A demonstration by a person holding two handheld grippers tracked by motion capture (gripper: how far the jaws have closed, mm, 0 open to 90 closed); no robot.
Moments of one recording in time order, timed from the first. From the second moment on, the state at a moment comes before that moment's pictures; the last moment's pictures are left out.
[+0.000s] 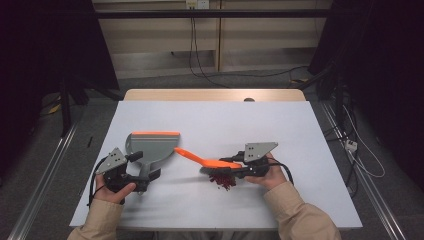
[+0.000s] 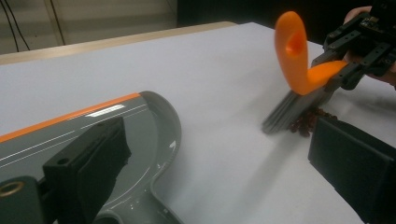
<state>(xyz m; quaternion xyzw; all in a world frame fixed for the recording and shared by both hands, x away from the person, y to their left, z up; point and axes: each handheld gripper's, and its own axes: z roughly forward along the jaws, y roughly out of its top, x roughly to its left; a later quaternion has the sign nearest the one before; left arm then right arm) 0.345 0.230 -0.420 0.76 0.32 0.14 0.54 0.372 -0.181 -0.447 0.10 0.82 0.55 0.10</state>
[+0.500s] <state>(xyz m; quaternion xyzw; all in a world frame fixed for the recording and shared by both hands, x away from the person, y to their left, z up) 0.346 0.229 -0.420 0.76 0.32 0.14 0.55 0.360 -0.171 -0.431 0.32 0.74 0.57 0.16</state>
